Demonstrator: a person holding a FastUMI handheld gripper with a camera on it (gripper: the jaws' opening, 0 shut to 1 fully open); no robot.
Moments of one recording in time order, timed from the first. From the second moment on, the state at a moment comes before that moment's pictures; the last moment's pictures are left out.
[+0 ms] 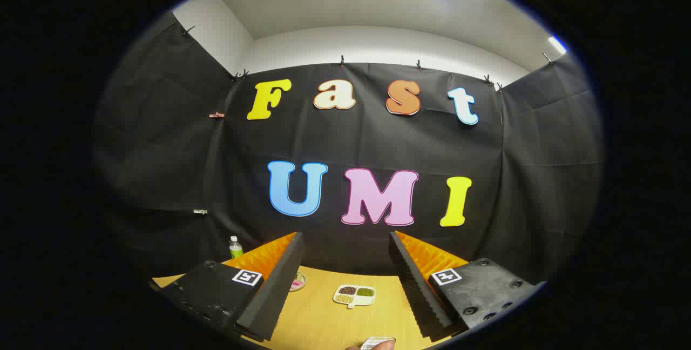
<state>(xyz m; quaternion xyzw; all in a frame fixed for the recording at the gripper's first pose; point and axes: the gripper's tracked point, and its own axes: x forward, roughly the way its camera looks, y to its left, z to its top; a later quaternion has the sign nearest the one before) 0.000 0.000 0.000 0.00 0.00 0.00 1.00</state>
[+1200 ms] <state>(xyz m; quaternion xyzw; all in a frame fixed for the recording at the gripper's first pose) 0.007 0.038 -0.020 0.01 0.04 0.04 1.00</state>
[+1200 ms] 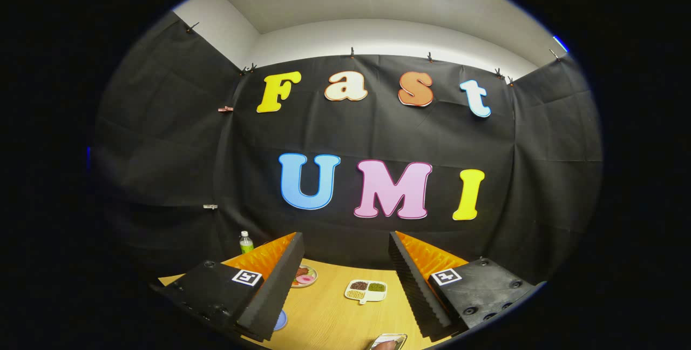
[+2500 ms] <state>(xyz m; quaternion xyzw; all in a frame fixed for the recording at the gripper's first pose) -0.044 0.276 -0.429 0.05 0.60 0.19 0.78</state>
